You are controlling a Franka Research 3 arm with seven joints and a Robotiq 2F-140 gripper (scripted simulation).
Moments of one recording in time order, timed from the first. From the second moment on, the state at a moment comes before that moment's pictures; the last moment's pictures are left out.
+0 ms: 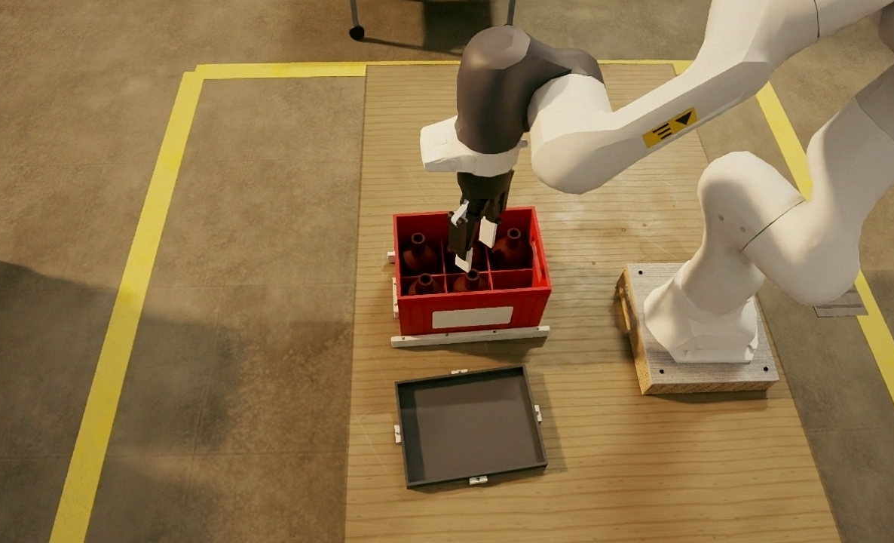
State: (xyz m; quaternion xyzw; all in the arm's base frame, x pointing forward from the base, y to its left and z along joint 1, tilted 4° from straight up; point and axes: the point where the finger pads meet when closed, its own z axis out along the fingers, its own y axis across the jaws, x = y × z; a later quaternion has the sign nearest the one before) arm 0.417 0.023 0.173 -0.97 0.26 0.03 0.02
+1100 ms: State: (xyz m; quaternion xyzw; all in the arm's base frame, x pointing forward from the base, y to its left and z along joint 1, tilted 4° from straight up) arm 0.415 0.023 0.166 -0.96 0.26 0.03 0.02
